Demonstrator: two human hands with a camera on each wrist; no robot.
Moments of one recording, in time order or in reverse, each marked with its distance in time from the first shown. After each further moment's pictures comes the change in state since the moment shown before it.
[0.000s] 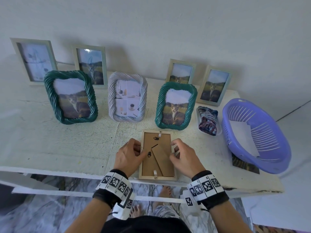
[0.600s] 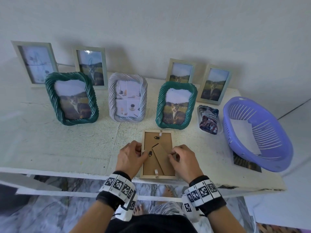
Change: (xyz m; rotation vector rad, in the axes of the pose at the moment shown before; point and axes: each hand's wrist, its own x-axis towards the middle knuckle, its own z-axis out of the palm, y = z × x) left_hand -0.005 0.003 0.003 -0.007 0.075 0.013; right_hand -0.009 -0.002 0.016 0.004 0.138 -0.012
